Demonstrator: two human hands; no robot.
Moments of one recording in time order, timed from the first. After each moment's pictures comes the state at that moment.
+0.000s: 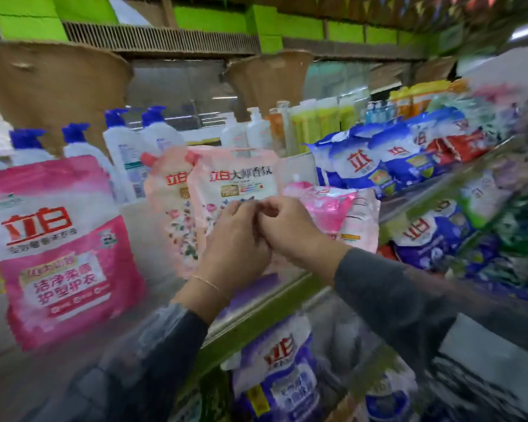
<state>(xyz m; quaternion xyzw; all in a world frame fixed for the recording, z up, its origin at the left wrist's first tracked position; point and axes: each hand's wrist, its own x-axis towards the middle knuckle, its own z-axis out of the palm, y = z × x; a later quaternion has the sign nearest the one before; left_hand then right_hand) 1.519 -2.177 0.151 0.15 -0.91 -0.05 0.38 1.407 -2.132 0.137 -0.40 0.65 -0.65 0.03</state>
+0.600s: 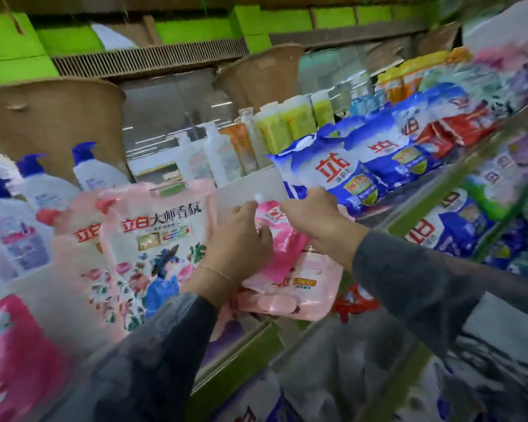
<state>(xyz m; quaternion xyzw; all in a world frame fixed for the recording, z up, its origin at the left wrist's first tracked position) 1.348 -2.159 0.168 0.22 -0.93 0.02 0.31 1.229 -2.095 0.155 -0.21 0.73 -0.64 0.08</state>
